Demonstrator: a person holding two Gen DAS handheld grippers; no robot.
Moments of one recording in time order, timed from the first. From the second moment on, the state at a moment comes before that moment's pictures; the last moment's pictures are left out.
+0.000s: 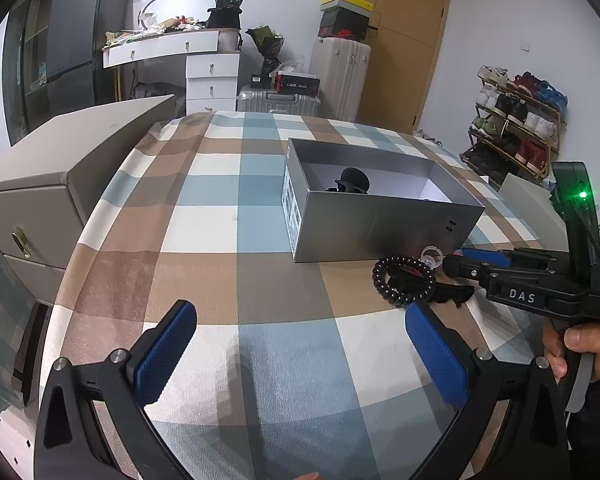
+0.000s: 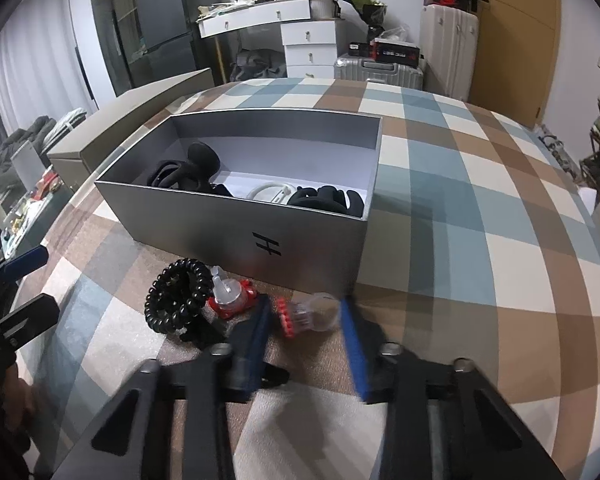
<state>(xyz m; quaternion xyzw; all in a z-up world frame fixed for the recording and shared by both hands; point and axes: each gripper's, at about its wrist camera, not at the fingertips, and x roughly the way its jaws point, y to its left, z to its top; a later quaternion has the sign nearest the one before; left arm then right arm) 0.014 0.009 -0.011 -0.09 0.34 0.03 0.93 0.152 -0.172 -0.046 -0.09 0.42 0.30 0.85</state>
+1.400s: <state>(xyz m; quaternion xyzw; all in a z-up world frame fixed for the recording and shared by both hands) 0.065 -0.059 -0.021 0.03 0.42 -0.06 0.91 0.143 -0.197 -0.013 -0.04 0.40 0.37 0.84</state>
